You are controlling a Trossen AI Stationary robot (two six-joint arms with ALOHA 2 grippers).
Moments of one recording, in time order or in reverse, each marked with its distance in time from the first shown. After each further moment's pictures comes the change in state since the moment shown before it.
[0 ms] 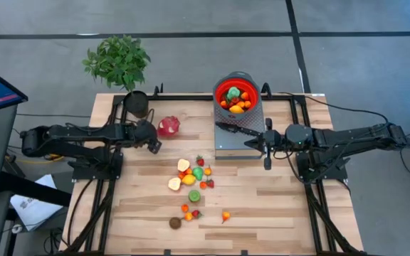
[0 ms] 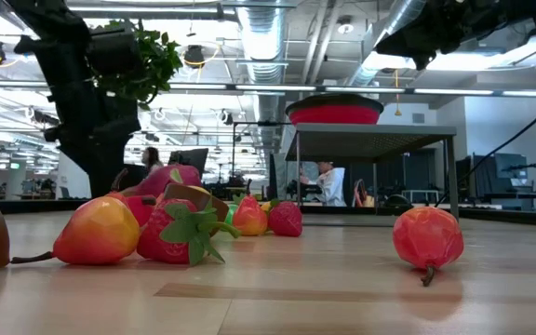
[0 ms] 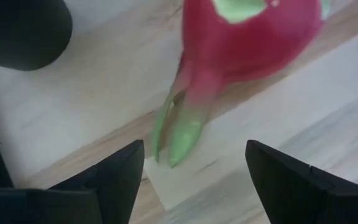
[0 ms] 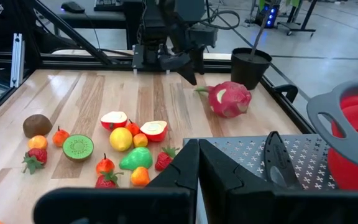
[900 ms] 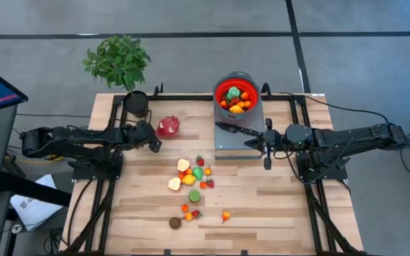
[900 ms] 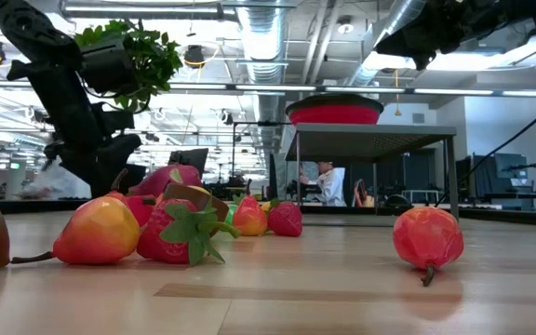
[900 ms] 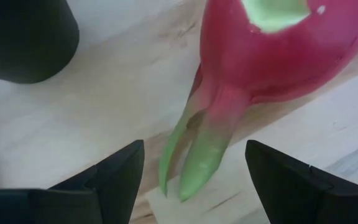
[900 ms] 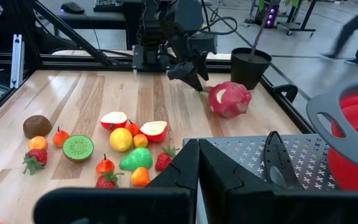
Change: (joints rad) left arm 0.021 0.000 -0.137 0.241 -0.071 0.038; right arm 0.000 0.000 0.000 0.001 0.000 0.003
